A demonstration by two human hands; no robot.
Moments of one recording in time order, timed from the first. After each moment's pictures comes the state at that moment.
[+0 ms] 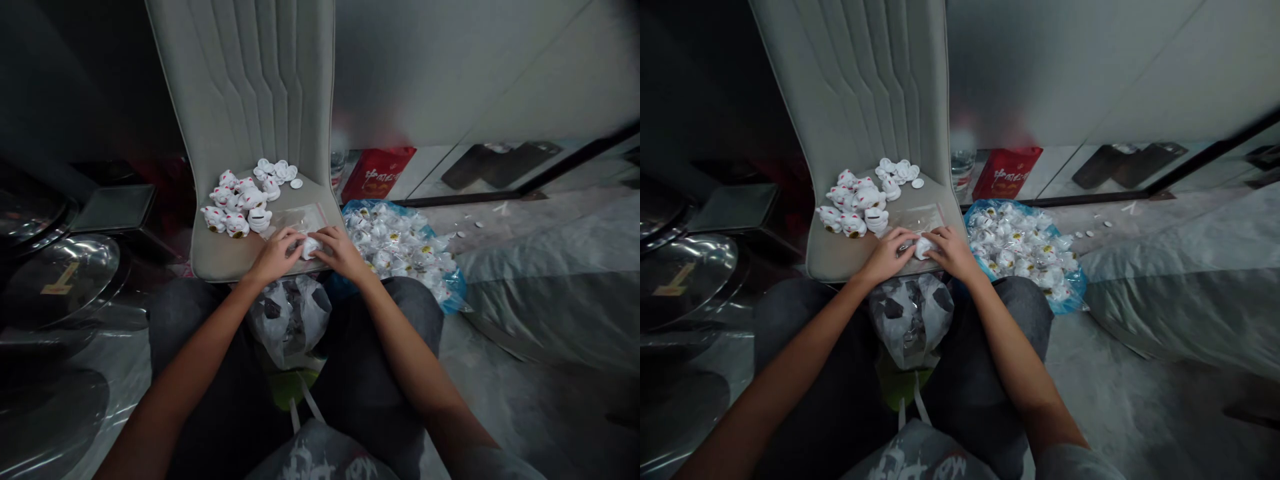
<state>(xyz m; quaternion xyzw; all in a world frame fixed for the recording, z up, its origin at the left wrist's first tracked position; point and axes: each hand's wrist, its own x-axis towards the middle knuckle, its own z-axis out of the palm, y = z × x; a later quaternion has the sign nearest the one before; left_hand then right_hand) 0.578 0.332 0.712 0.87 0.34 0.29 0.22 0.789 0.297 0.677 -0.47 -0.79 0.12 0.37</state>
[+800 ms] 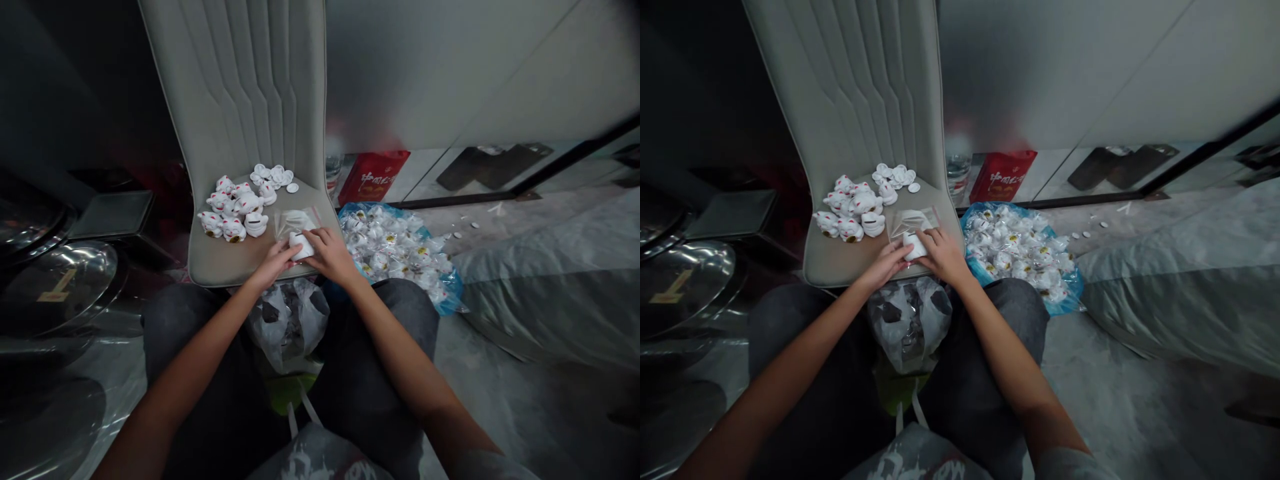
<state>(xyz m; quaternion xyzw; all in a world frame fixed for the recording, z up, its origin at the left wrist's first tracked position) 0.595 0.327 0.695 0.43 0.43 0.35 0.71 0.776 0.293 0.679 -0.50 -0.80 0.05 0.33</state>
